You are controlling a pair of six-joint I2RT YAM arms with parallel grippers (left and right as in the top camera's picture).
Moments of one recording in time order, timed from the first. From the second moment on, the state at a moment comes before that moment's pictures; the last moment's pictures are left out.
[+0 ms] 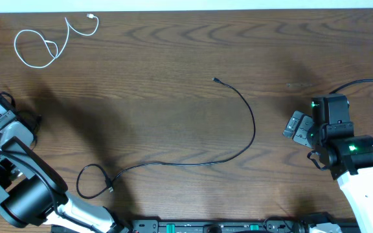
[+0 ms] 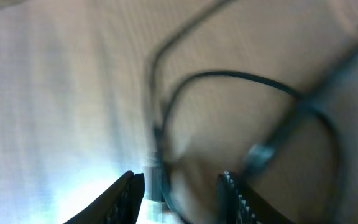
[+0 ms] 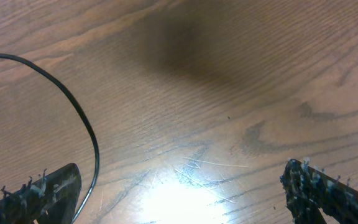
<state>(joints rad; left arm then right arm) 0.75 1.86 1.05 -0.15 -0.40 -0.38 0.15 1.06 0.92 -0.95 0.22 0.54</state>
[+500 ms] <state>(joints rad) 0.75 1.86 1.05 -0.23 -0.61 -0.36 0.15 1.06 0.92 -0.95 0.22 0.54</state>
